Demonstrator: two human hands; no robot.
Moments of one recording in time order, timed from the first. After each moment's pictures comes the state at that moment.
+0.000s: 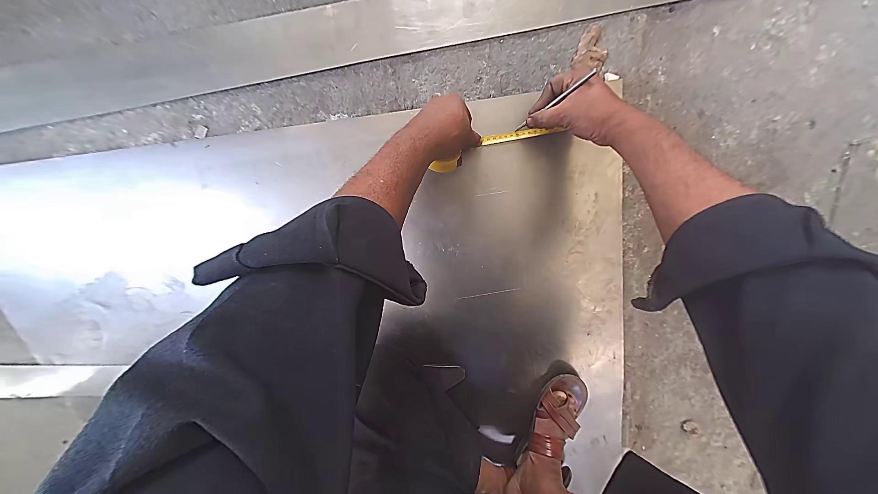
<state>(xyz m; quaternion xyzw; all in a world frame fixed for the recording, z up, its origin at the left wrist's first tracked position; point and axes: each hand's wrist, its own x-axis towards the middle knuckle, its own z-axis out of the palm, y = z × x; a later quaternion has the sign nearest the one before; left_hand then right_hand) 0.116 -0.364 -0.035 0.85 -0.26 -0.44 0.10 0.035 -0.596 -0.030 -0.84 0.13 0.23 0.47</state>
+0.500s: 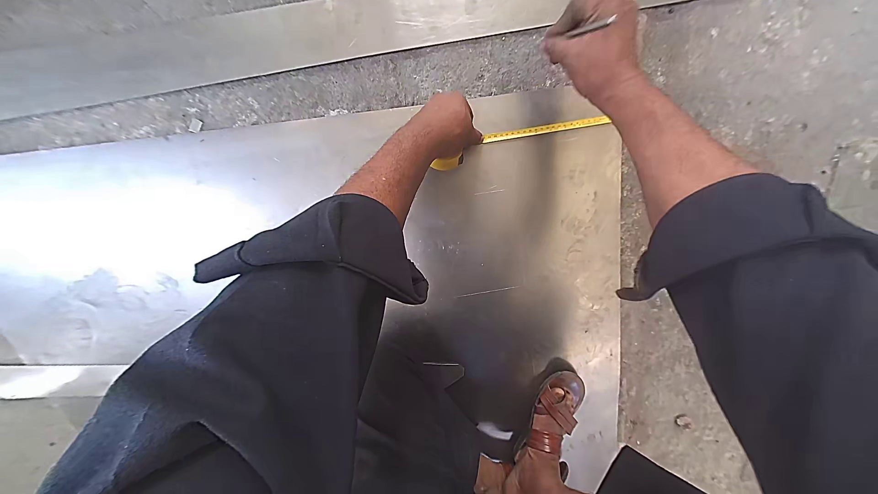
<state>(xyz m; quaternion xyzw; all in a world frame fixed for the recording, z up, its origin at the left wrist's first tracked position) 0.113 -0.361 -0.037 0.85 -0.27 -0.44 0.11 0.076 -0.599 -0.019 -0.92 0.12 0.05 0.37</state>
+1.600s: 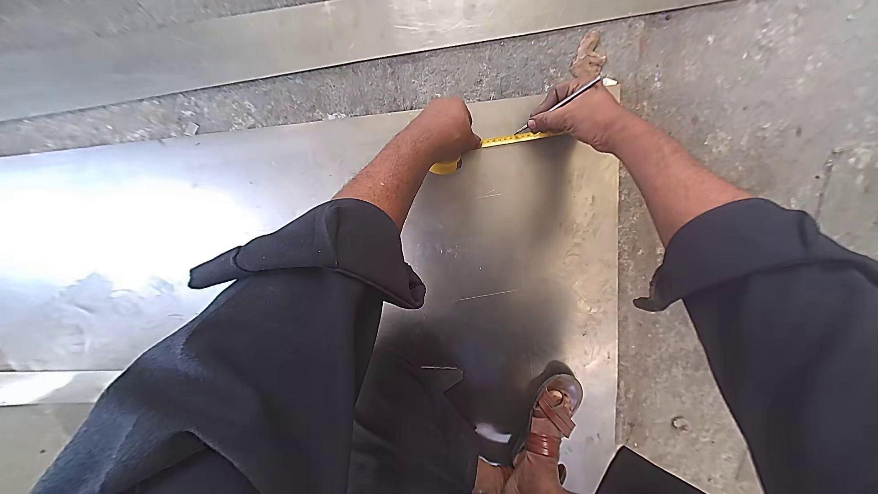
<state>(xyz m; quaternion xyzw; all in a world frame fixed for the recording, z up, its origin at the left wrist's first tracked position) 0.115 -0.364 -0.033 0.86 -0.26 -0.44 0.10 0.032 -0.601 -0.038 -0.82 0.16 0.22 0.51</state>
